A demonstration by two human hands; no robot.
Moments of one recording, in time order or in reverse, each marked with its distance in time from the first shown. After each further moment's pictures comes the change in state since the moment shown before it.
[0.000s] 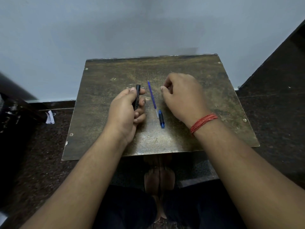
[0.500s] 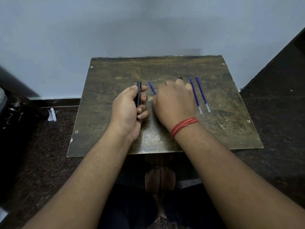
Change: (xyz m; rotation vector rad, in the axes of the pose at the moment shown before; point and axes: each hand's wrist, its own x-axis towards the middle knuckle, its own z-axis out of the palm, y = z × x) left_hand 0.002 0.005 0.002 -0.164 0.043 -0.033; right_hand -0.003 -0.034 0.038 -0.376 0.049 0.000
